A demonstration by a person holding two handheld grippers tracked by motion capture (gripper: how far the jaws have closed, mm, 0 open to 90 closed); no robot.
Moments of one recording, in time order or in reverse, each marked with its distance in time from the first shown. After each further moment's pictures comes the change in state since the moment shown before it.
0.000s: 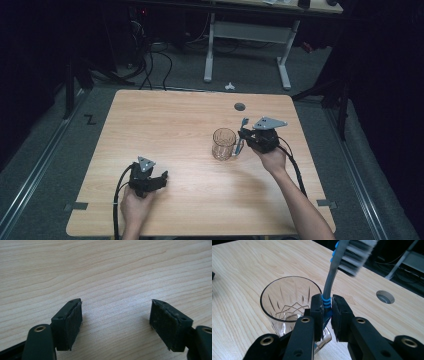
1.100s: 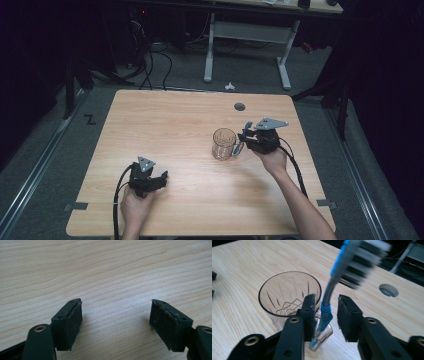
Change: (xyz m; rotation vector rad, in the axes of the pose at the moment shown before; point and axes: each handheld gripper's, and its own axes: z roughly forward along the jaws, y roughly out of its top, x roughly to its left) left arm 0.000 0.000 0.000 0.000 0.000 0.000; right arm -0.004 -0.007 0.000 0.014 0.016 0.050
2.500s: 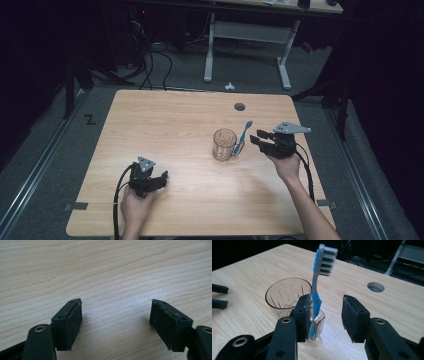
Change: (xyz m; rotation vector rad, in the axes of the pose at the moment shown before) left arm 0.000 0.000 0.000 0.000 0.000 0.000; right arm -0.010 -0.013 -0.044 -0.084 -0.008 0.099
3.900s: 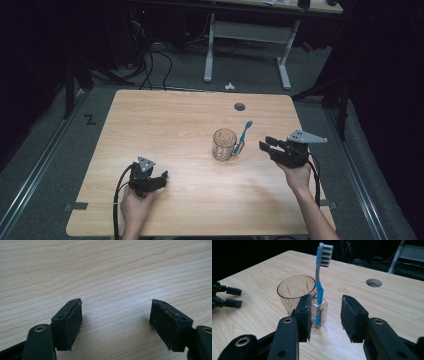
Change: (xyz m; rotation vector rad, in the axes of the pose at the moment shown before) left arm 0.000 0.000 0.000 0.000 0.000 0.001; right arm 0.001 -0.017 -0.037 -0.044 0.019 0.054
